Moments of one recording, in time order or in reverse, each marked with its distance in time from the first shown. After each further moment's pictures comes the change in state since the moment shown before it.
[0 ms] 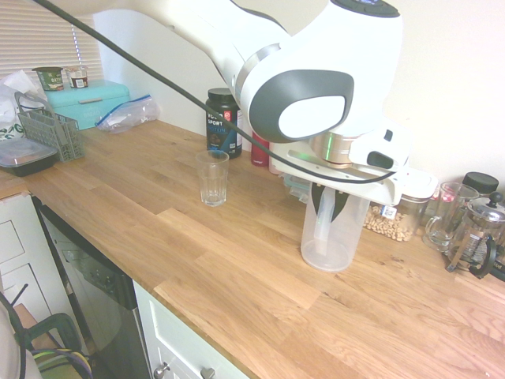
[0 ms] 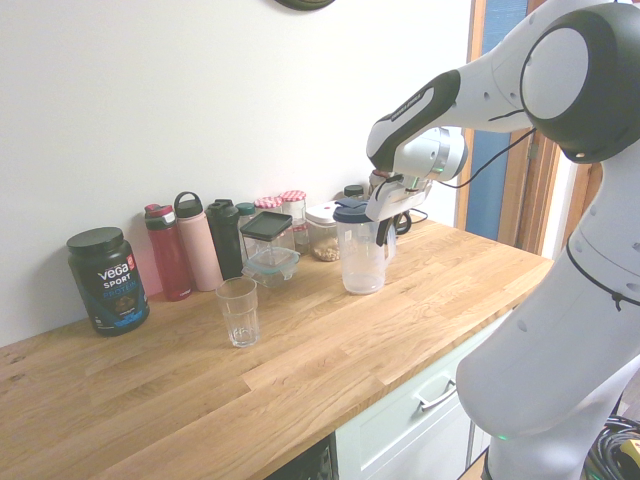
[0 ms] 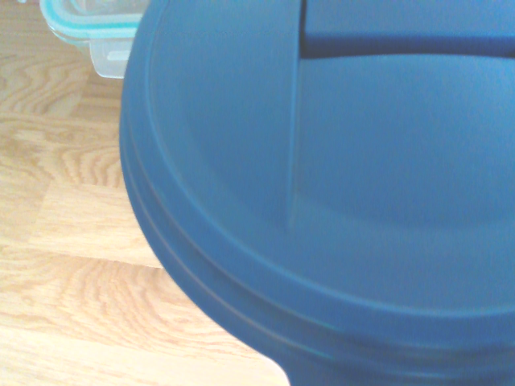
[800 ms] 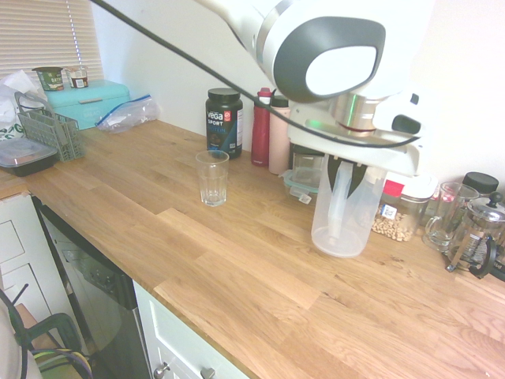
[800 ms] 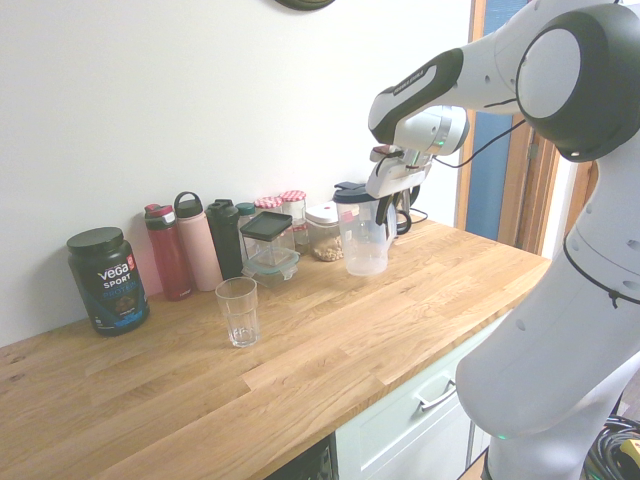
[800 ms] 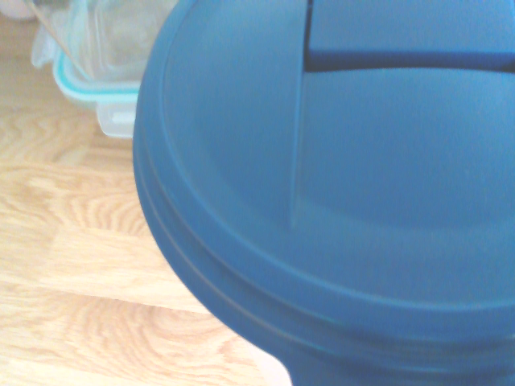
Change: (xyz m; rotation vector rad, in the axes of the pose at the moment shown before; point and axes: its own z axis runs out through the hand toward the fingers) arm 0.025 -0.006 -0.033 0.016 0.010 0.004
